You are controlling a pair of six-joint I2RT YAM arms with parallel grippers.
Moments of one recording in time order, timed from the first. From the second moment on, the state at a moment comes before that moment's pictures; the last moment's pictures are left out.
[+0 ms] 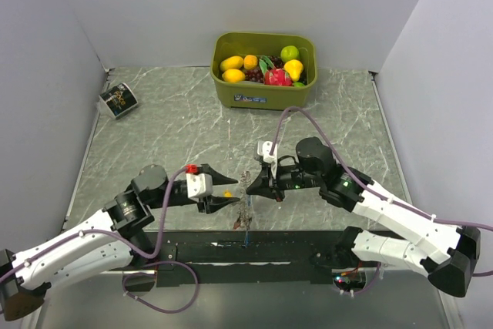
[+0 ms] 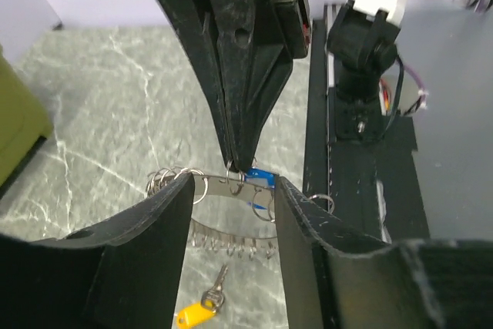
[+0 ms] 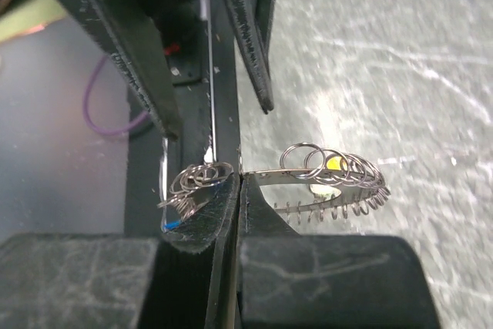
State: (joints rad) left arm -0.94 0.65 0.55 0.09 0.47 0.15; right arm 0.88 0.94 0.83 -0.27 -0.59 -0.10
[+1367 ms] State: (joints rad) left arm -0.94 0.93 0.69 -0.05 0.55 0.25; right arm 0.88 0.96 0.85 -0.40 -0.54 -0.14
